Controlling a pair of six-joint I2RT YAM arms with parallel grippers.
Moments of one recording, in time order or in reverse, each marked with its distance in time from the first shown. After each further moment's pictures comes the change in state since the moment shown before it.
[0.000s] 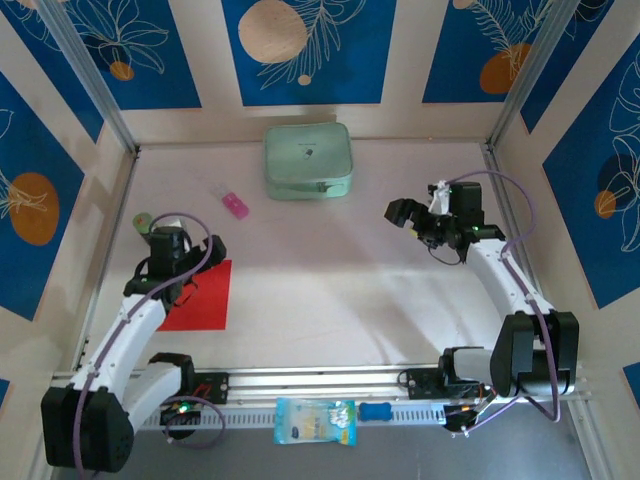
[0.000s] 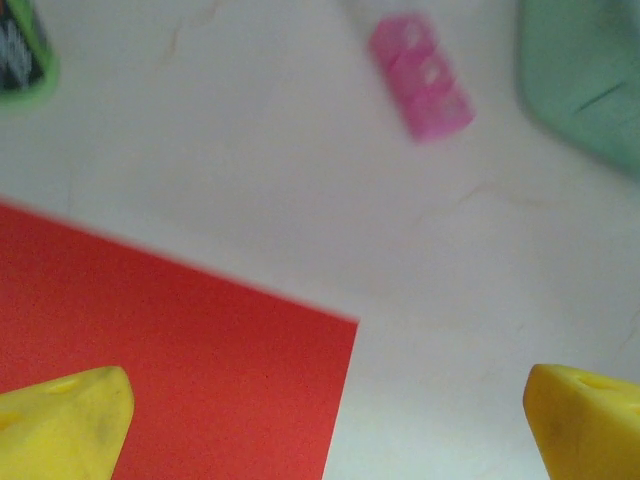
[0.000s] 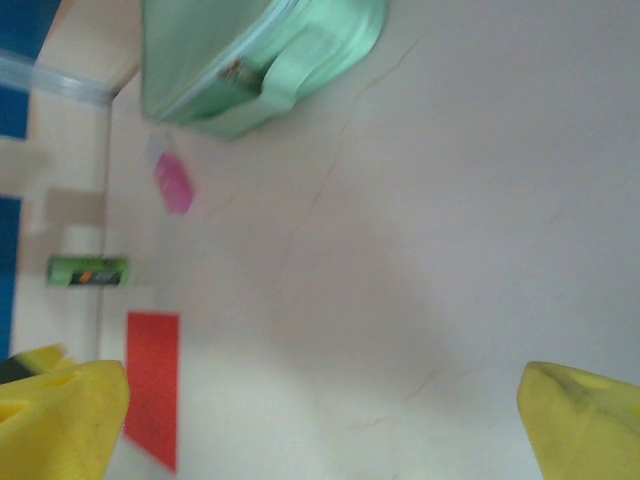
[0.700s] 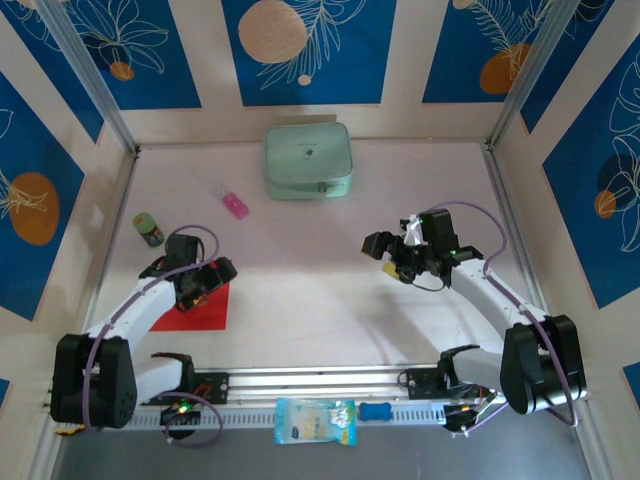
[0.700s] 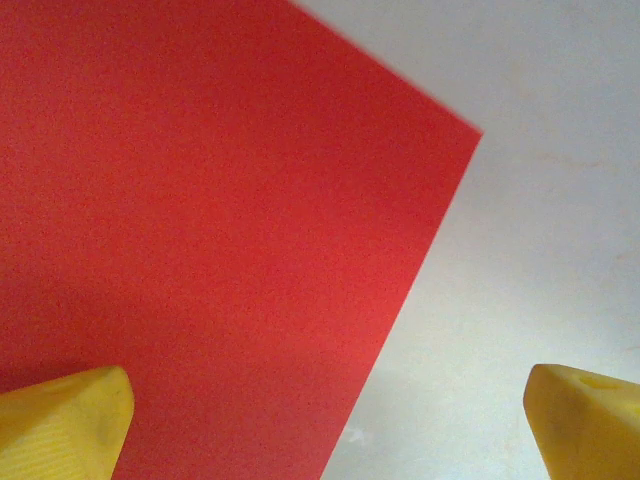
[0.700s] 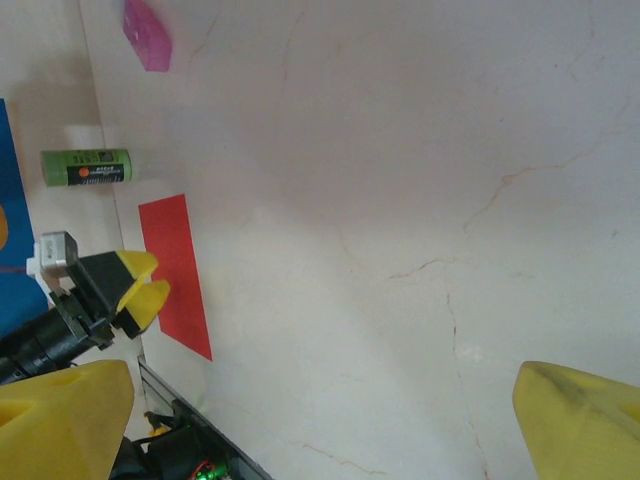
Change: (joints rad) left arm 0.000 0.225 -0.040 -0.075 0.156 -0.132; right arm 0.179 -0.061 -0.188 0.029 -0.005 0.193
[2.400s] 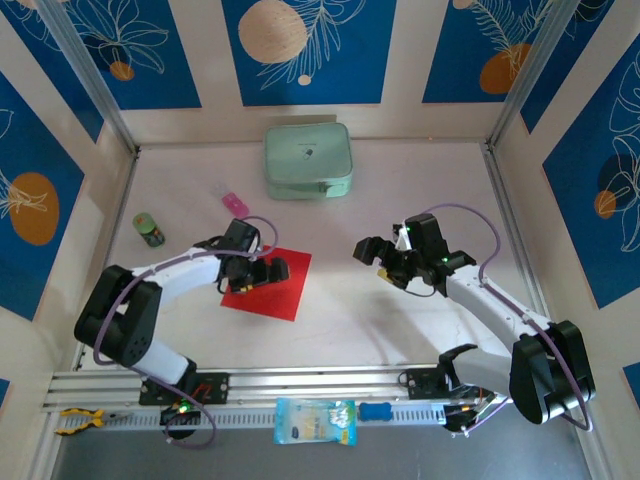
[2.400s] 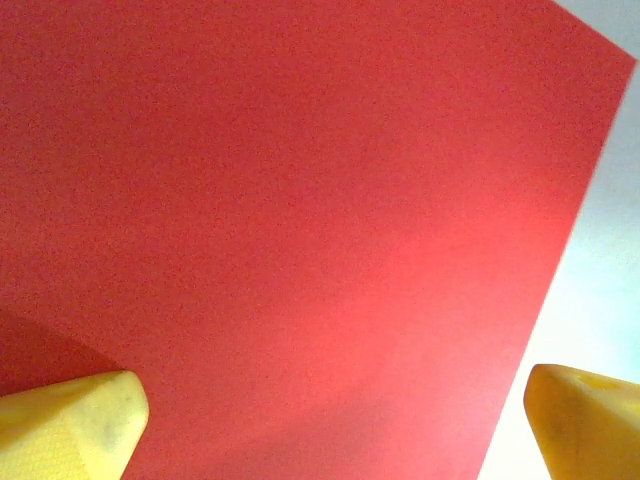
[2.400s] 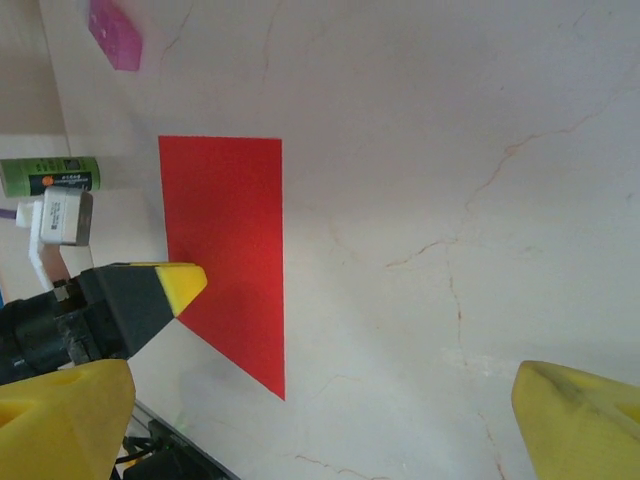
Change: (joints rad) left arm -0.382 0.328 0.195 0.122 0.132 0.002; right arm 0.134 -0.044 -0.012 -0.007 0.158 0.101
